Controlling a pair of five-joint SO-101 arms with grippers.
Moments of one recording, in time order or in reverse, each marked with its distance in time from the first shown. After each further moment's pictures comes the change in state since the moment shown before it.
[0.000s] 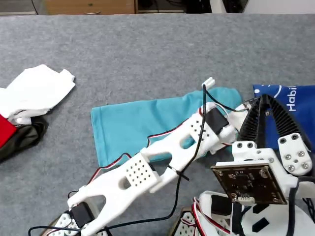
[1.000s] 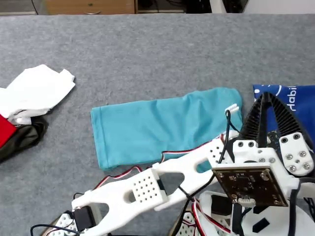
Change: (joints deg) left arm 11.1 -2.0 5.2 3.3 6.8; right arm 0.1 0.0 0.1 -1.6 0.0
